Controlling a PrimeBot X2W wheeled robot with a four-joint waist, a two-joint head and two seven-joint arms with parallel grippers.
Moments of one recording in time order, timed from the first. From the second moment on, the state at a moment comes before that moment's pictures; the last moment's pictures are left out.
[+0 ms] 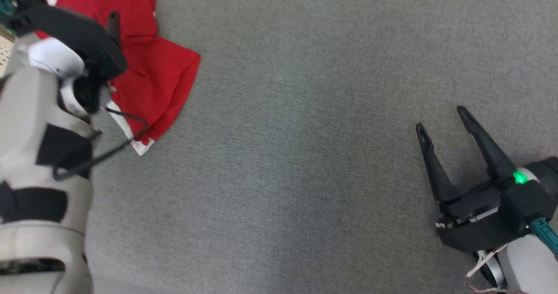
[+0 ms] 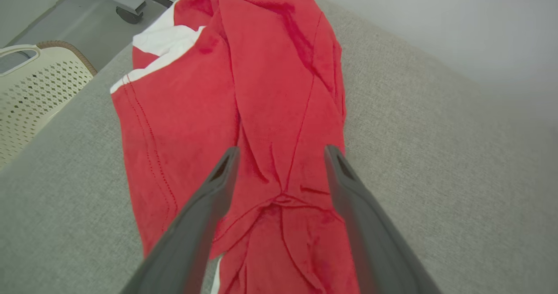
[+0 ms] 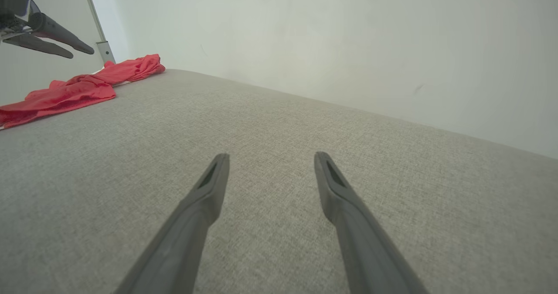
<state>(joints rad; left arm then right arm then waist) -1.13 0.15 0.03 0.93 -0.49 0.00 0.32 -0.24 -0.34 0.17 0.01 0.09 0.13 -0.26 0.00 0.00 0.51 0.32</state>
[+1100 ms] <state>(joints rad) -1.28 0.24 -0.04 1.22 -0.48 -0.05 0.34 -0.34 -0.37 0.16 -0.01 0.10 0.13 -0.27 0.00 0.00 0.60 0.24</state>
